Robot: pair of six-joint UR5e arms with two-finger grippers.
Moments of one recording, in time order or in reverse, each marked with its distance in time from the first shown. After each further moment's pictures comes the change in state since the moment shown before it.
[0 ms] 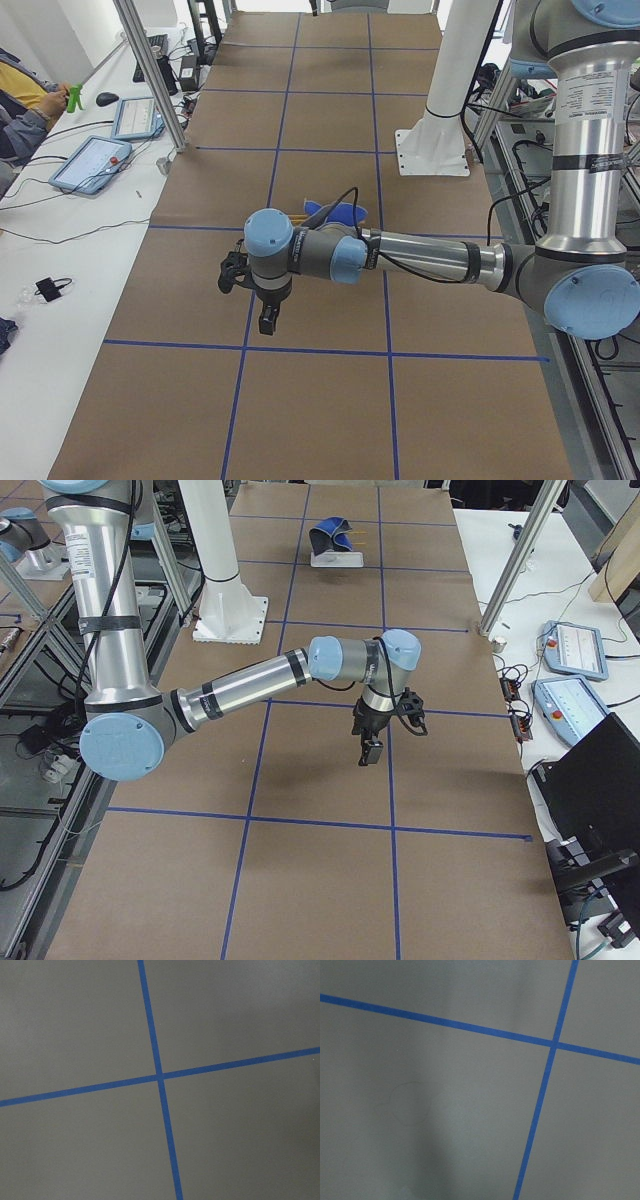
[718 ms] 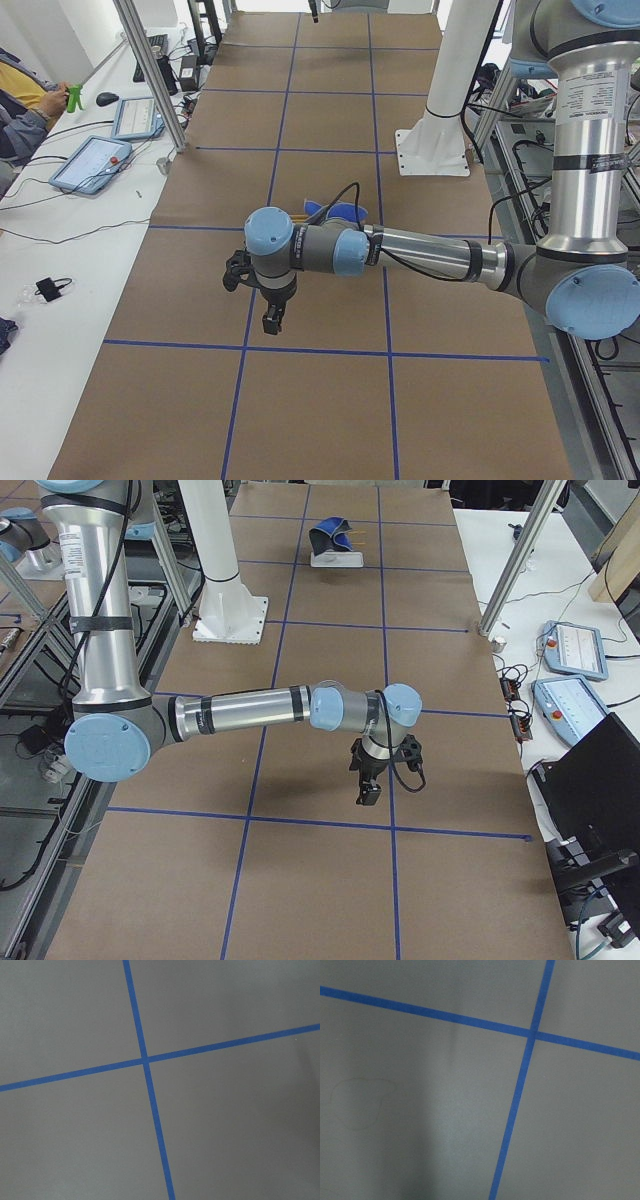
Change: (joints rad) left arm -0.002 0.025 -0.016 0.051 0.004 0.115; right arm 0.037 -0.036 -0.168 0.161 0.035 -0.086
